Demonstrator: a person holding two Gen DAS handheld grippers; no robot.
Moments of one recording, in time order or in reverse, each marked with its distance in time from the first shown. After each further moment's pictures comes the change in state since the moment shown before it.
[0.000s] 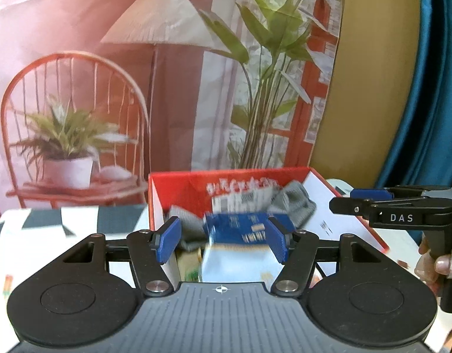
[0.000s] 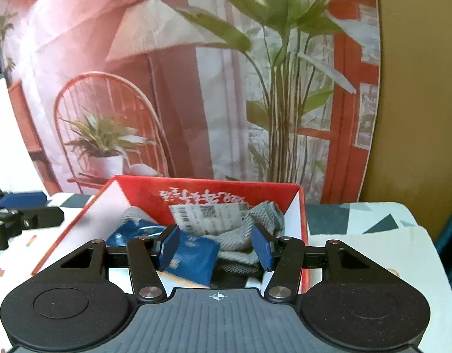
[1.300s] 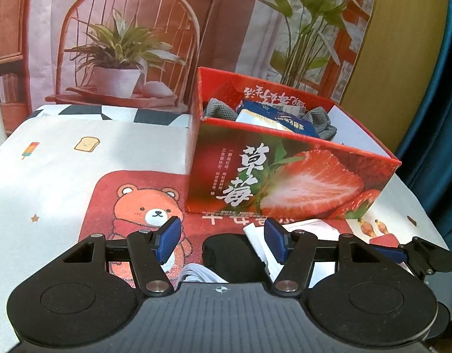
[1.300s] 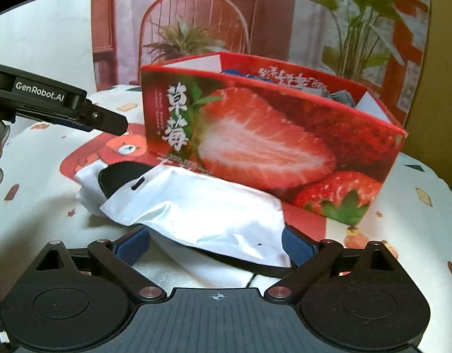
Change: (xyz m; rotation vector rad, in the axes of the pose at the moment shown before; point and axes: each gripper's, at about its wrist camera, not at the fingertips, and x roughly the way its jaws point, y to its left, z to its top) left arm -0.046 0.008 -0.133 -0.179 0.091 0.094; right arm -0.048 0.090 -0.196 -0.272 0.131 0.065
